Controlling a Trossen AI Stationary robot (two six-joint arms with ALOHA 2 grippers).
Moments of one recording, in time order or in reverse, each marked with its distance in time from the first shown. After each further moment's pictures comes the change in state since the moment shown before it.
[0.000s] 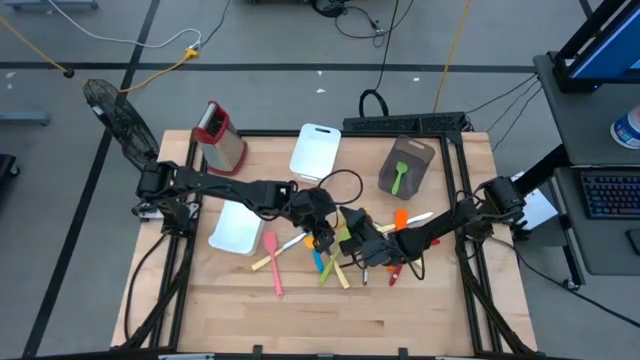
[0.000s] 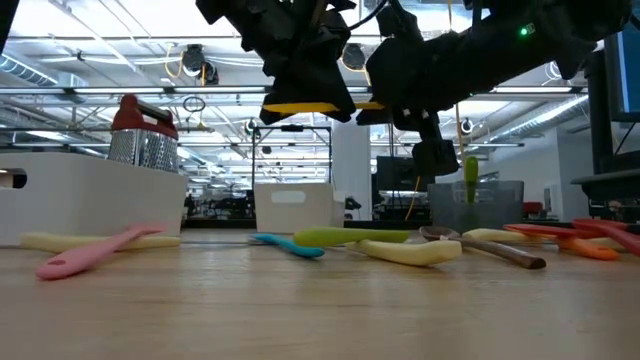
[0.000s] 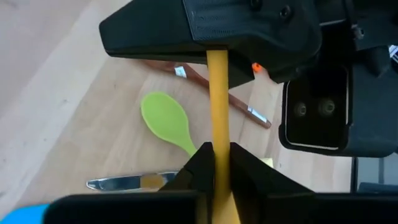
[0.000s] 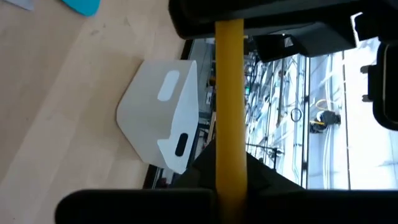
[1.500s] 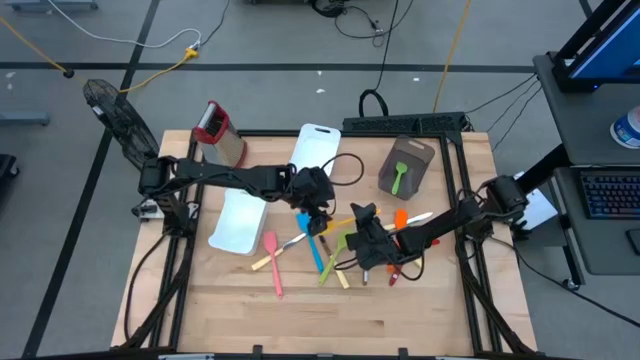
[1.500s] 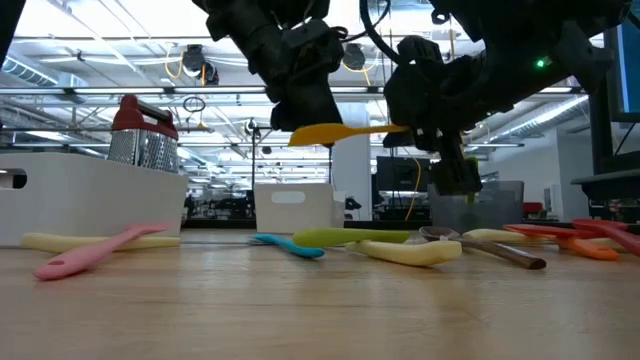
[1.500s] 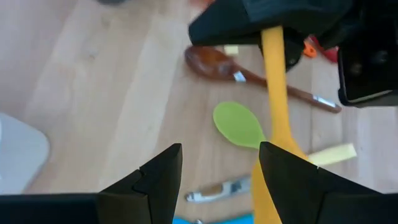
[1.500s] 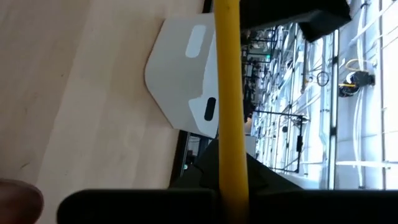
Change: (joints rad) left arm 0.124 -0.003 -0.002 -0.030 -0.014 0.373; right arm -0.001 -0.025 0.002 -0.404 0.069 0.446
